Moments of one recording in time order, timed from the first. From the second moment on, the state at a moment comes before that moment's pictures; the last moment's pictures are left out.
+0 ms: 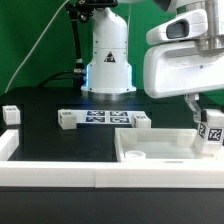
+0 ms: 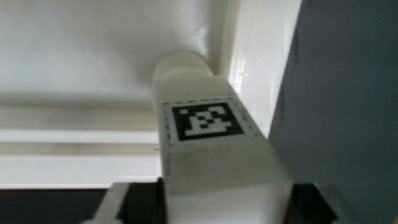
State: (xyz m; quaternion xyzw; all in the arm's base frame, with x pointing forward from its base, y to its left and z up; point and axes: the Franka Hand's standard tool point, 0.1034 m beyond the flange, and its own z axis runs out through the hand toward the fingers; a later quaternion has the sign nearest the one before) arm 0.621 0.124 0.090 -0.99 -0.05 -0.07 0.07
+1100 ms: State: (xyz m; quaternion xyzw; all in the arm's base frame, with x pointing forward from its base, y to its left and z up) arm 0.615 0.122 0.087 -0.84 0.52 -0.05 0.13
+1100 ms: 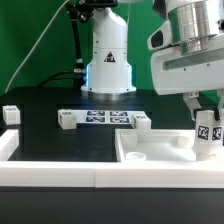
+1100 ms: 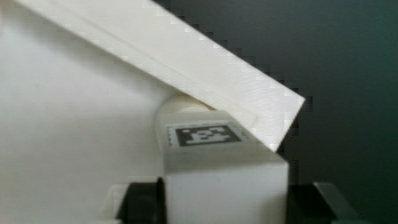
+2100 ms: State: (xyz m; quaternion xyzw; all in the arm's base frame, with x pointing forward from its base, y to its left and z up) arm 0.626 0.127 0.084 -0.98 0.13 -0.09 0.08
